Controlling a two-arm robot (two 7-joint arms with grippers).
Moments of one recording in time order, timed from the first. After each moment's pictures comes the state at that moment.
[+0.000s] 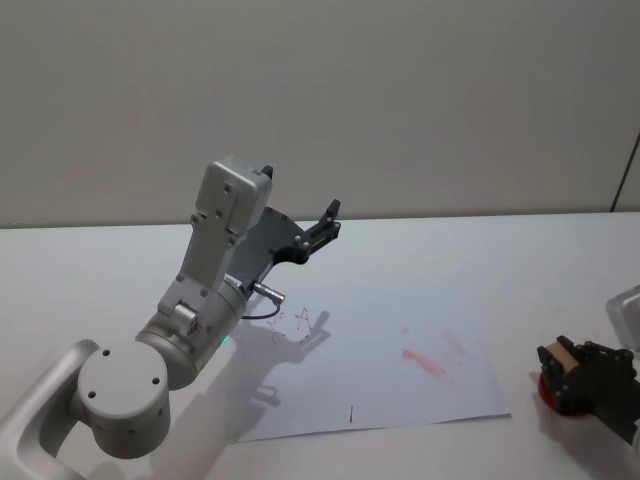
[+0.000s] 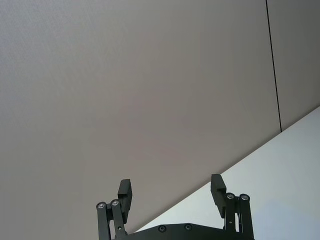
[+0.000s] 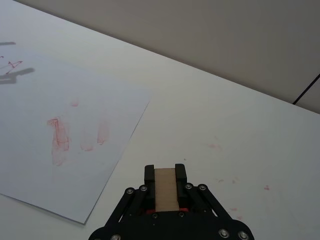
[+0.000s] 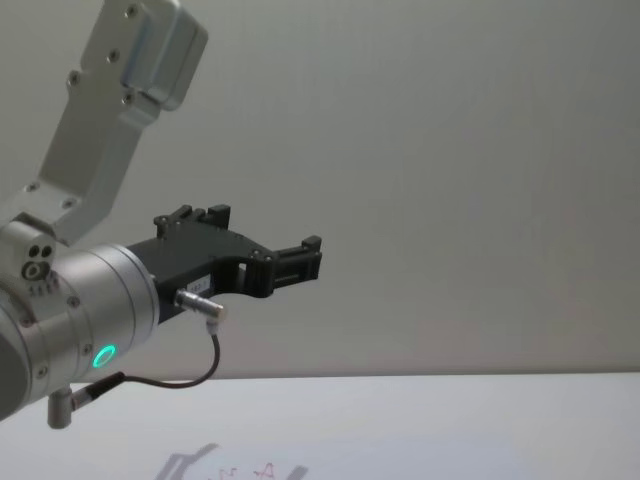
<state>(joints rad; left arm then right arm) -0.24 0.38 0.45 -1.63 -0.20 0.01 -0.01 -0.16 0.41 -0.18 -1.77 0.10 0.28 0.18</state>
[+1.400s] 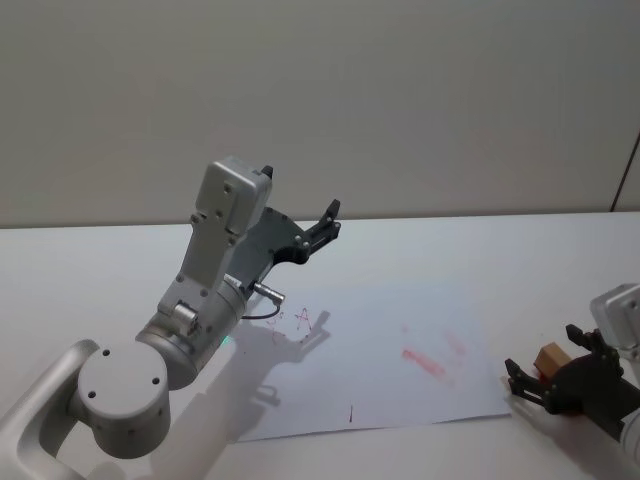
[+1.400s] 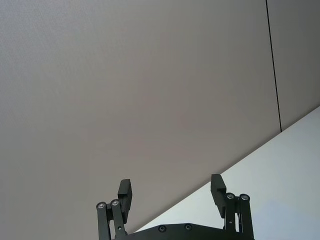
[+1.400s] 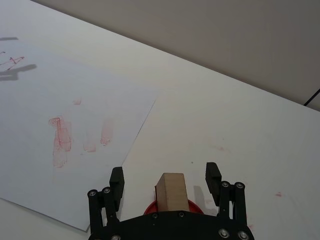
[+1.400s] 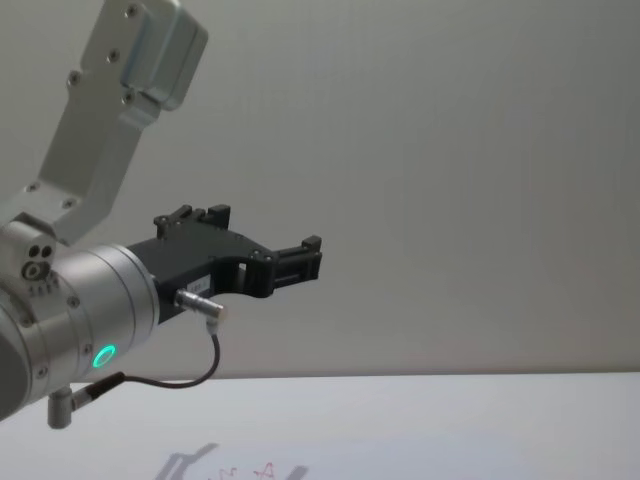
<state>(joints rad) -0.24 0.38 0.45 -1.63 -0.20 0.01 -0.01 -0.12 0.39 -0.19 -1.72 0.06 0.27 0.20</state>
